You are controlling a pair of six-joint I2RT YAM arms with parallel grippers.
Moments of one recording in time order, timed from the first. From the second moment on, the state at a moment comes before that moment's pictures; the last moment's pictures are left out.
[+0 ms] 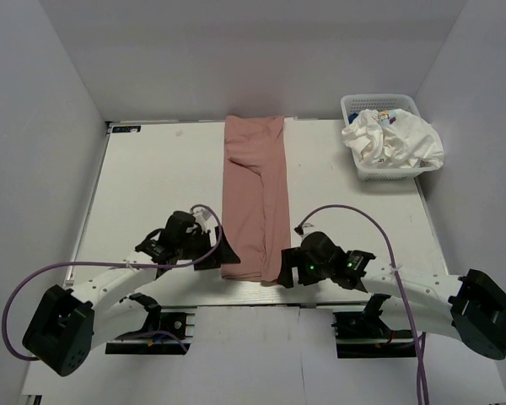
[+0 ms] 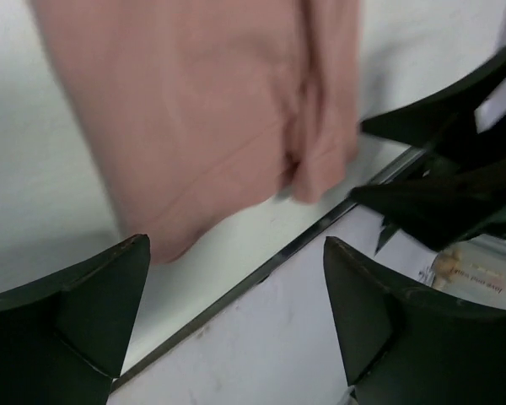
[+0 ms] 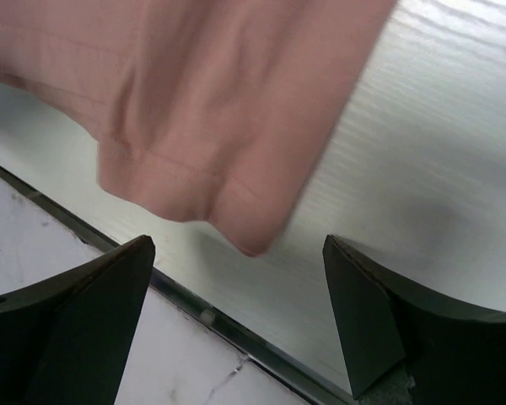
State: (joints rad) left arm -0.54 1.03 0.44 -0.19 0.45 -0.73; right arm 0.97 1.04 0.40 -0.24 -0.04 0.68
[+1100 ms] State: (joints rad) left arm -0.59 1.29 0.65 -0.18 0.31 -0.71; right arm 0.95 1.17 0.65 -0.23 0.25 0.69
